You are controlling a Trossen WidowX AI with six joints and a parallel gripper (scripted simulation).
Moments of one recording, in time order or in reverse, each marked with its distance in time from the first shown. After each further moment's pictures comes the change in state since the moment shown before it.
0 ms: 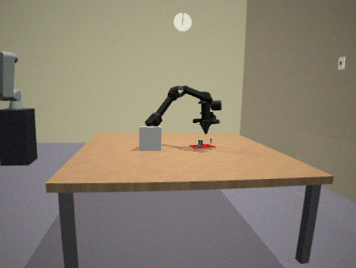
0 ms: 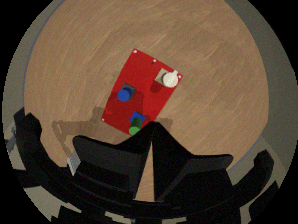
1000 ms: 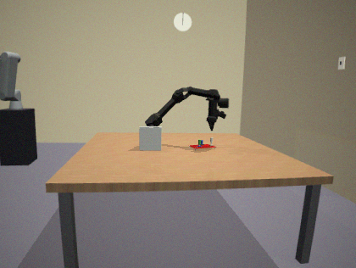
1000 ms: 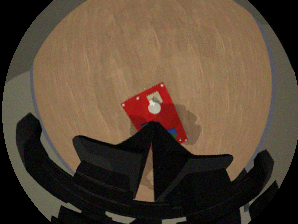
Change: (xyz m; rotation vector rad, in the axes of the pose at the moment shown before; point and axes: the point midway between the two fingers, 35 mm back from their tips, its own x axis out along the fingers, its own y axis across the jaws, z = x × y) arm -0.019 -0.014 0.047 0.997 0.041 0.042
